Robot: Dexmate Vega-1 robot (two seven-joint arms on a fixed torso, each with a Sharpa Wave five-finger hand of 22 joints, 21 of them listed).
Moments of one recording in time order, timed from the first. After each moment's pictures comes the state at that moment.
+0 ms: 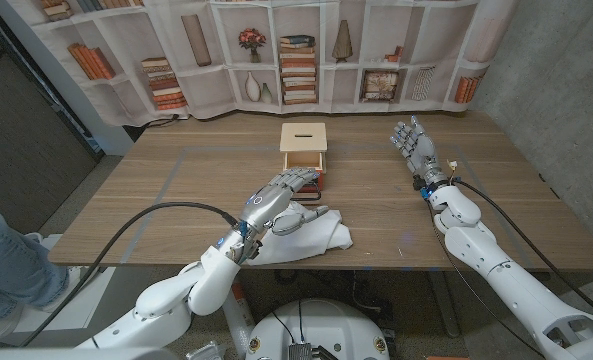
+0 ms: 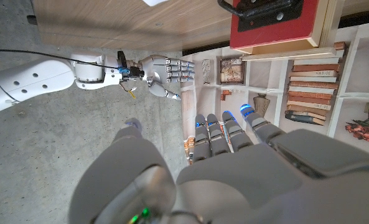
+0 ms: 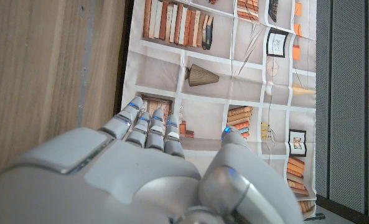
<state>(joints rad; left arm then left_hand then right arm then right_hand) 1.34 0.80 0.46 -2.07 0.76 -0.08 0.49 0.46 -0.06 0.20 0.01 0.37 0.20 -0.01 0.23 0.18 0.17 -0.06 0.22 0.18 0.11 -0.04 0.20 0.18 0.07 0.01 0.22 0.17 -0.92 -0.49 -0.29 -1.33 0.77 0.39 0.11 0.23 0.04 0.25 -0.01 0.18 0.18 0.07 0.19 0.18 0.17 0.08 0.21 0.18 0.09 0.02 0.19 0.18 0.20 -0.04 0.21 0.18</state>
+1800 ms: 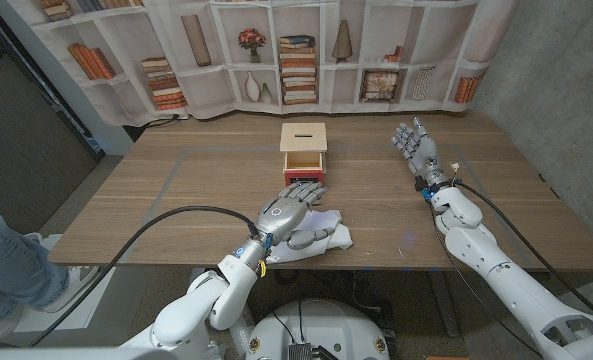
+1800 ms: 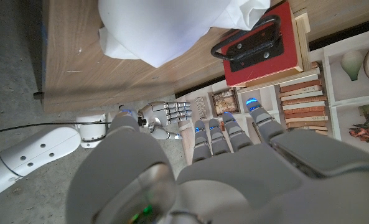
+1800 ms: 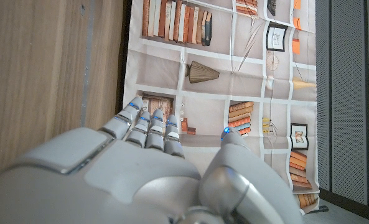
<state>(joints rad) 1.33 0.81 0.63 -2.21 1.01 0.31 0.29 0.56 -0.10 0.20 -0.06 0.40 0.13 -0.05 0.19 0.19 0.10 -0.06 0.19 0.19 0.09 -0.04 0.19 0.18 0.12 0.13 0.22 0.18 -0.92 -0.48 -0.28 -1.30 0.80 0.40 0.14 0.23 0.05 0.24 -0.02 0.18 0.19 0.06 0.19 0.18 0.17 0.08 0.21 0.18 0.09 0.02 0.19 0.18 0.20 -0.04 0.21 0.18</state>
